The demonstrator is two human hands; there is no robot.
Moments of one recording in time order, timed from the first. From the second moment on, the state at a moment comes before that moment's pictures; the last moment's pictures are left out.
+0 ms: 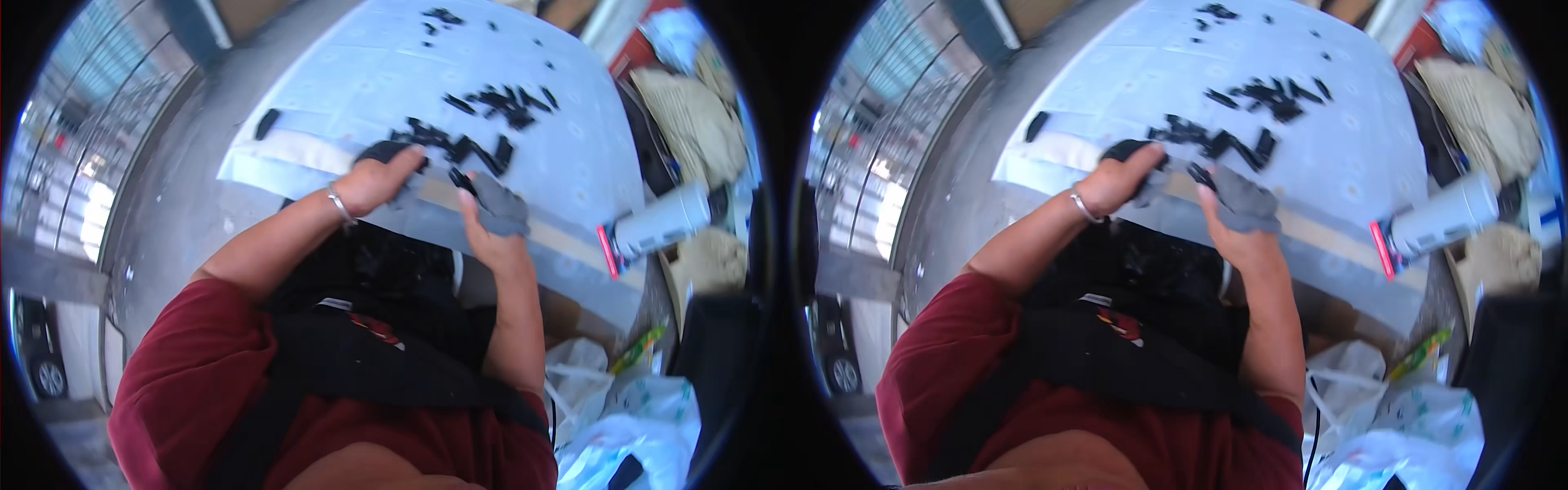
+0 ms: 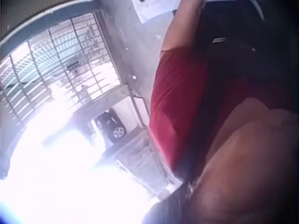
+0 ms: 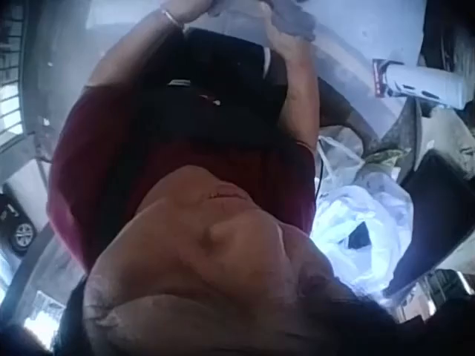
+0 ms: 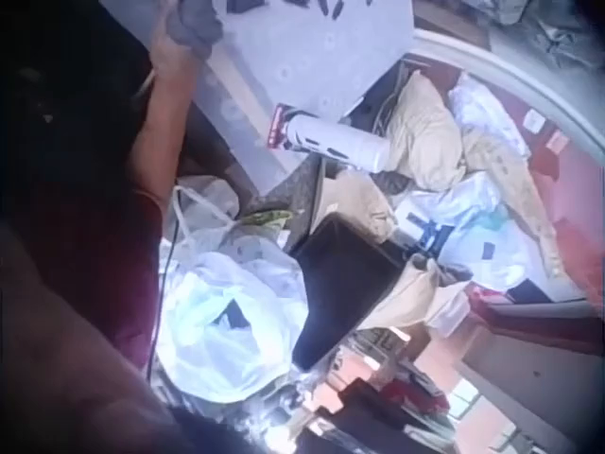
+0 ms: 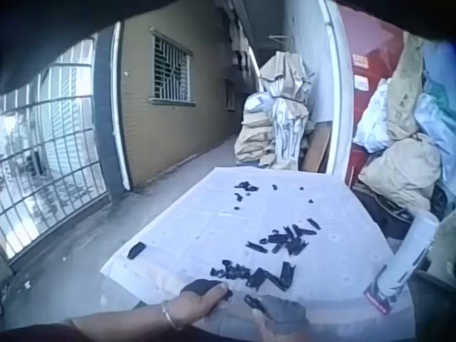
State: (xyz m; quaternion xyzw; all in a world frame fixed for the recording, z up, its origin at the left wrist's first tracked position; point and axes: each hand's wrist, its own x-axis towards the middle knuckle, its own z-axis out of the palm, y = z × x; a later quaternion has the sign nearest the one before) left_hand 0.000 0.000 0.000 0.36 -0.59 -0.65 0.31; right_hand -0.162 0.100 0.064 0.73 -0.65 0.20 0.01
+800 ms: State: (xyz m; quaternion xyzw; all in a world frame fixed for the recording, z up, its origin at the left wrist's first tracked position) left_hand 0.103 -0.085 0.040 0.30 -0.94 -0.17 0.04; right_hand -0.087 0.008 0.005 0.66 -0.73 0.16 0.09
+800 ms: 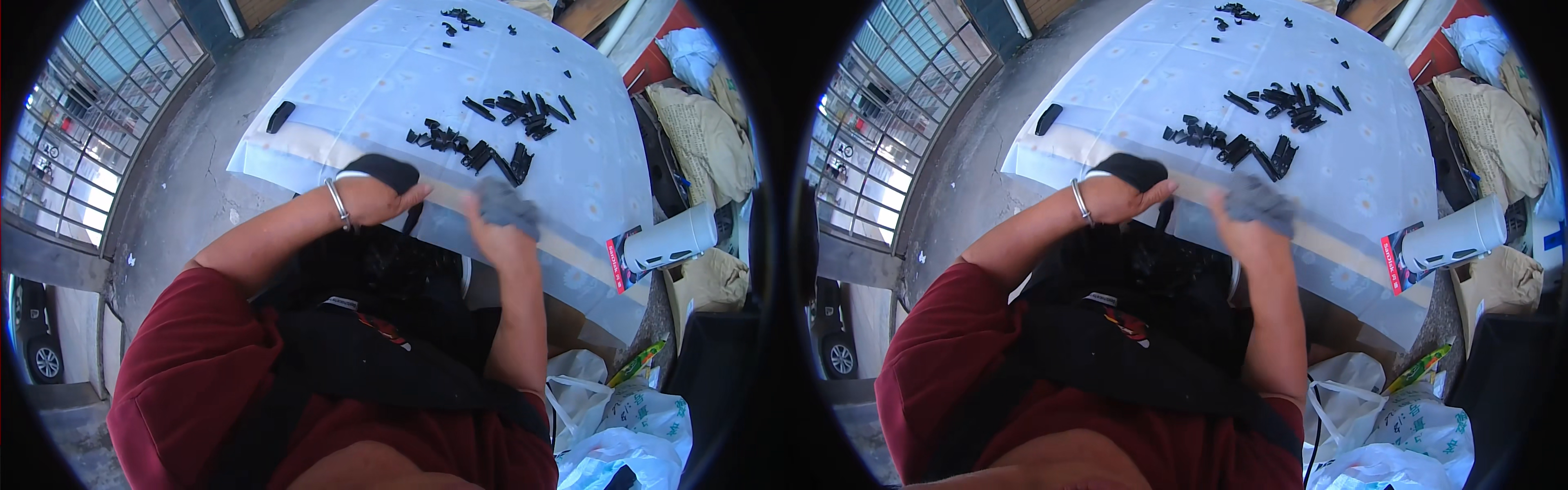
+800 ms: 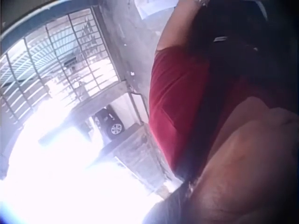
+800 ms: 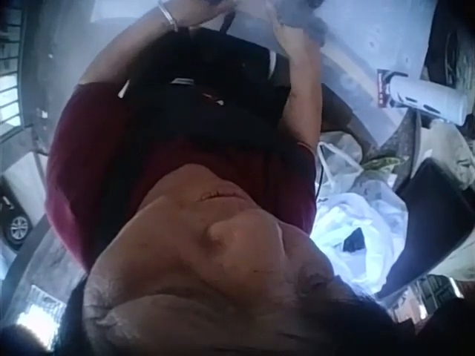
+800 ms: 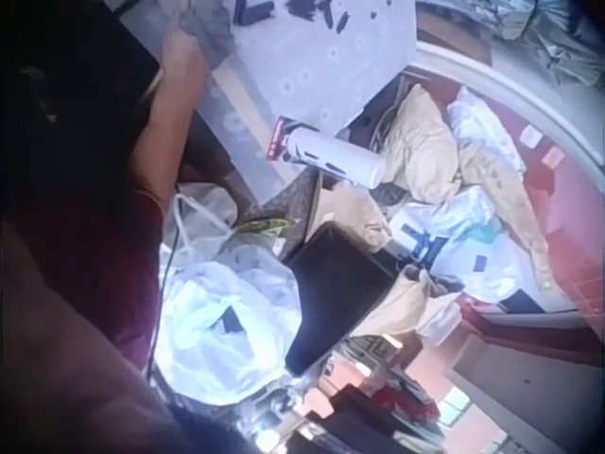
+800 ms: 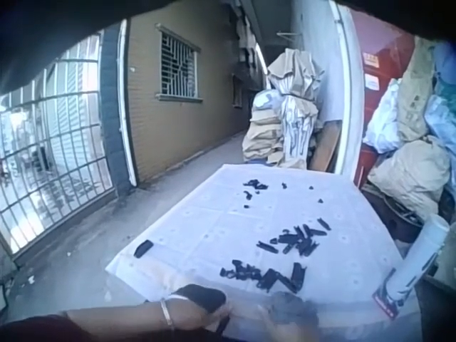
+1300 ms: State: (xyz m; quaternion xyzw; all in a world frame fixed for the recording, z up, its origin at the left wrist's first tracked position) left_hand 0.048 -0.146 -0.009 0.27 -0.92 -0.02 0.29; right_hand -0.125 -0.013 -0.010 0.61 -0.69 0.34 0.19
